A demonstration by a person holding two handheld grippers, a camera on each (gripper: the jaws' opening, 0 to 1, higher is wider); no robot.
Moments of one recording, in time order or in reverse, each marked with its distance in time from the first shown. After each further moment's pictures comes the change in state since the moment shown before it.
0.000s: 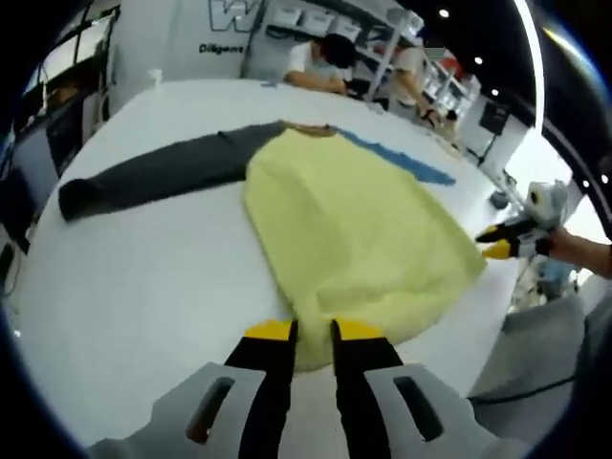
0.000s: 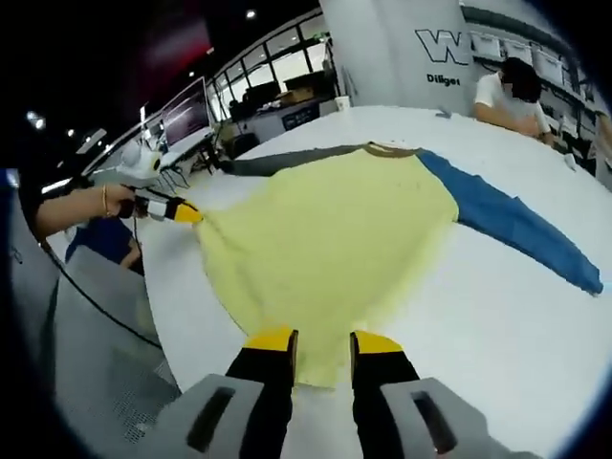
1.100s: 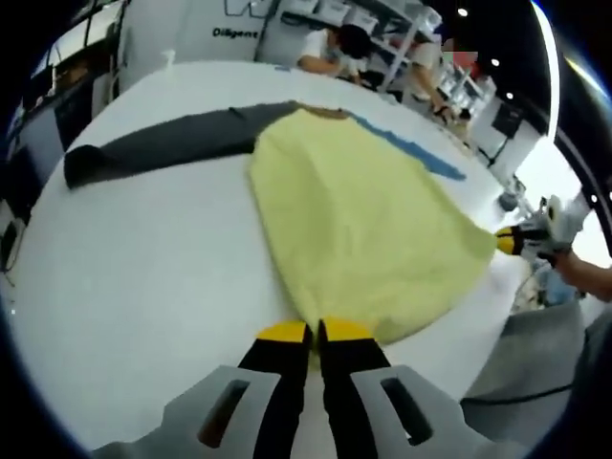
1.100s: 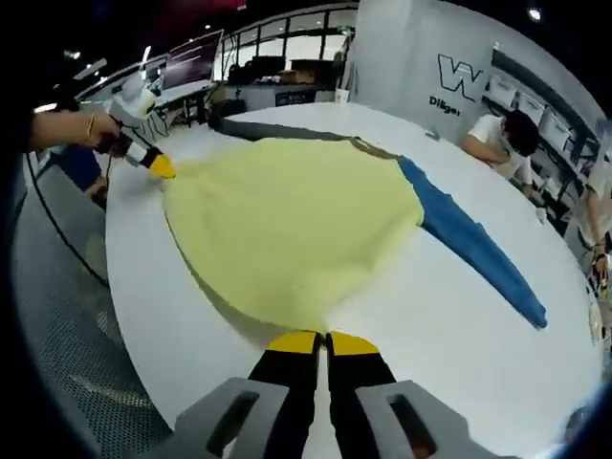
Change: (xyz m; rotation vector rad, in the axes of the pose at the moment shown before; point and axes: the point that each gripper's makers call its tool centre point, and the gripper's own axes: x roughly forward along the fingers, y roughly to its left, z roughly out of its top) left arm -0.013 -0.037 0.008 -0.149 0.085 -0.007; right arm -0.021 0.111 0.021 0.045 -0.111 0.148
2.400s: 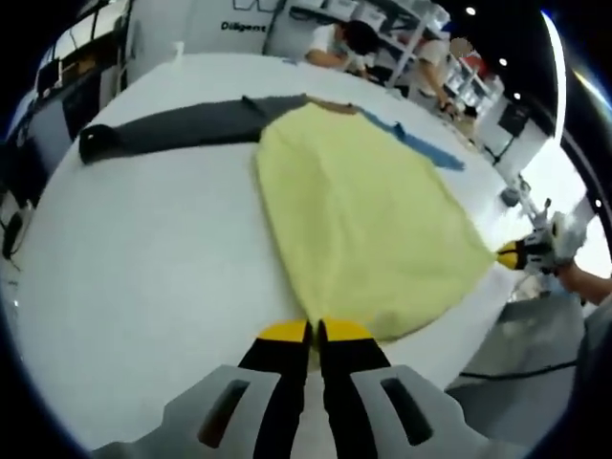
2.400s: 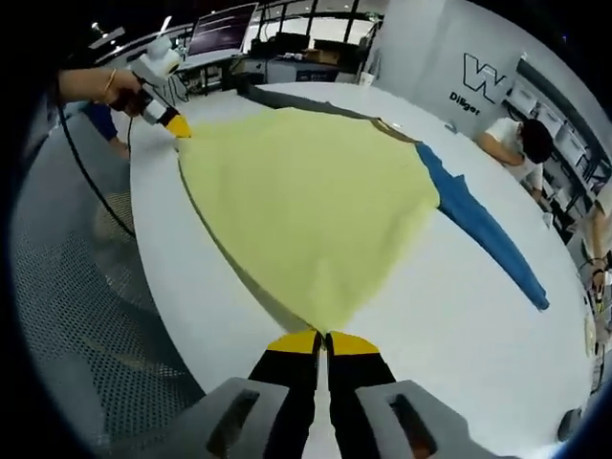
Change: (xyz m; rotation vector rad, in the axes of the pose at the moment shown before) left arm -0.020 -0.006 -0.048 -0.100 0.046 0.038; right arm -0.063 -0.014 -0.044 -0.608 0.192 -0.366
